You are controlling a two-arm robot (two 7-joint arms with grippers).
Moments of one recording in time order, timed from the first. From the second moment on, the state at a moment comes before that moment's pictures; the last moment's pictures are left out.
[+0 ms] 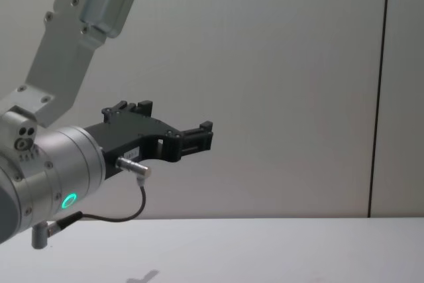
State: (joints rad) left arm -0.24 0.38 0.45 -1.63 -0.20 0.01 -0.01; right arm -0.13 0.37 -0.15 -1.82 0.29 0.50 0.02
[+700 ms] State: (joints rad) left arm -0.24 0.38 0.45 -1.63 -0.20 0.01 -0.01; right arm -0.10 0.34 -0.19 -1.91 0.24 0.52 0.11
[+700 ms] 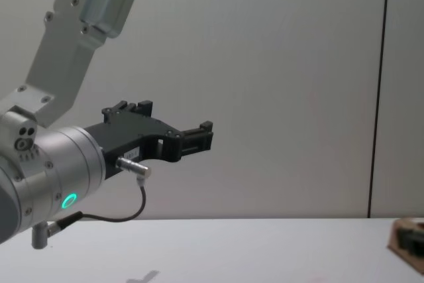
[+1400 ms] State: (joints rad) left arm -0.24 0.38 0.45 -1.63 -0.20 0.01 -0.01; right arm -0.07 0.28 -0.27 -1.84 0.15 0.56 0.21
